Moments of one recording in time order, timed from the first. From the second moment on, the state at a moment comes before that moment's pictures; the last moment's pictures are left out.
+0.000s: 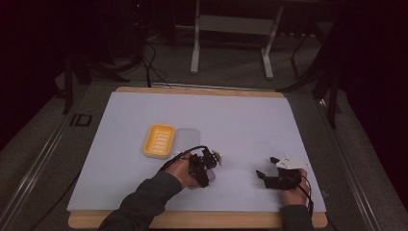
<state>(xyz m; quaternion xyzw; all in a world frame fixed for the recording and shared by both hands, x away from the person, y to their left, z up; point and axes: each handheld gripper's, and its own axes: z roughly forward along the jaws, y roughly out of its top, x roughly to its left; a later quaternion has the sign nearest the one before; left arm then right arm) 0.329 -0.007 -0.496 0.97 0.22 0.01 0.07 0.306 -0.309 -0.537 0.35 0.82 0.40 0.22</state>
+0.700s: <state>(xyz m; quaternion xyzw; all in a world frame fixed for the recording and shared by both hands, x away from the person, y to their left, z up) 0.330 0.003 -0.482 0.97 0.23 0.02 0.09 0.306 -0.309 -0.537 0.35 0.82 0.40 0.22</state>
